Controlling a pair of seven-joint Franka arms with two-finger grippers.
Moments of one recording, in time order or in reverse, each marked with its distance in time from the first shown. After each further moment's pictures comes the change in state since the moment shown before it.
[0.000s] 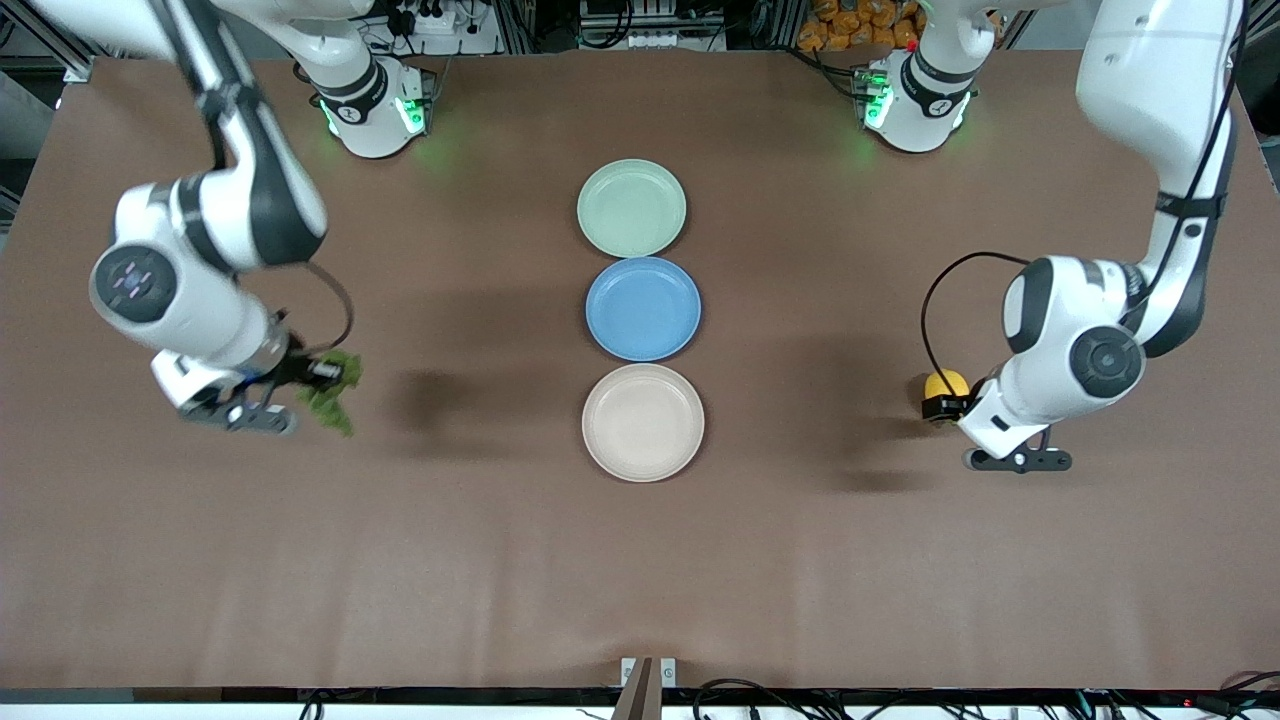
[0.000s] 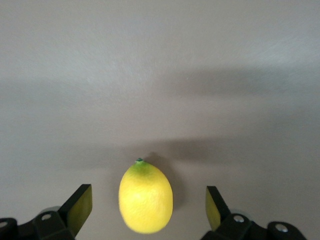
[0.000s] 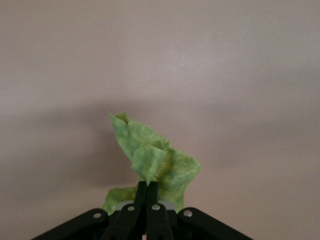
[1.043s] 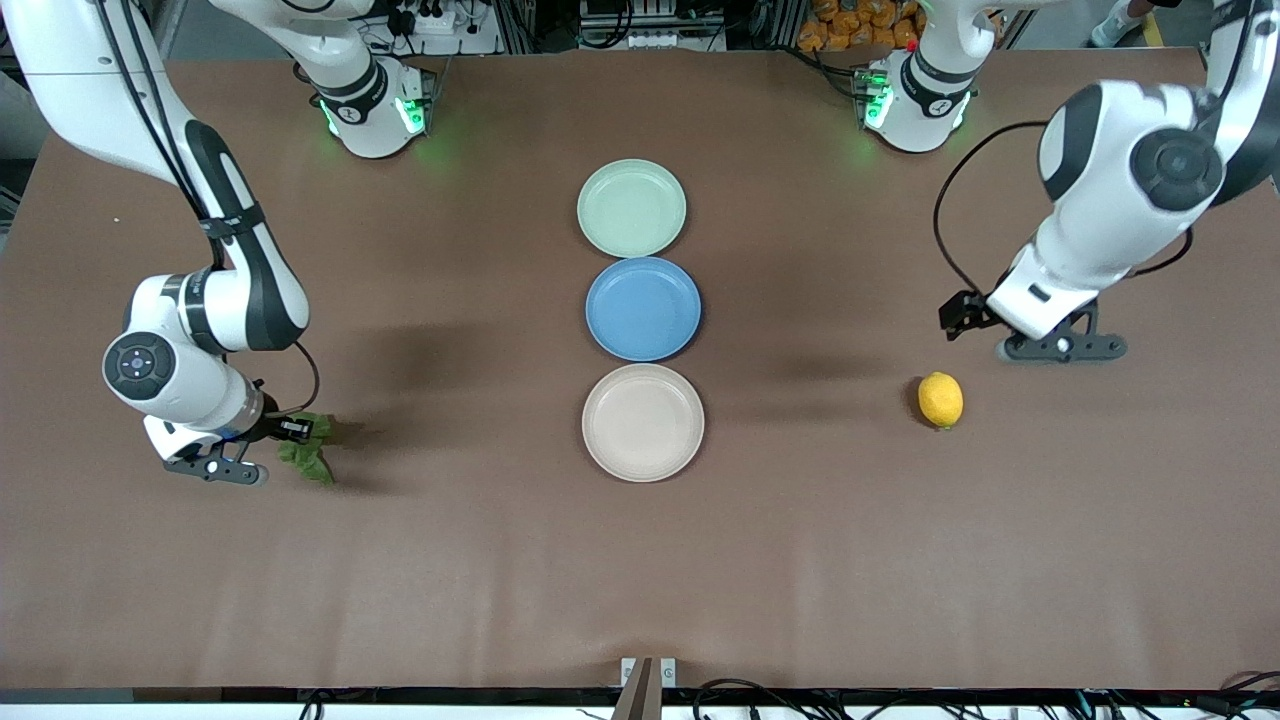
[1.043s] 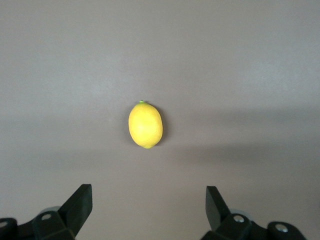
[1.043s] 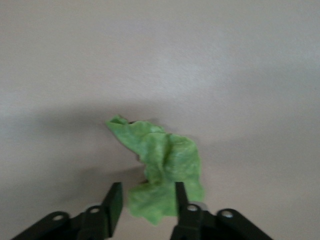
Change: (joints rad) left arm 0.005 -0.460 -0.066 -0.244 -0.037 -0.109 -0.041; right arm 0.019 0.223 -0.166 0.011 -0.050 0.267 -0.059
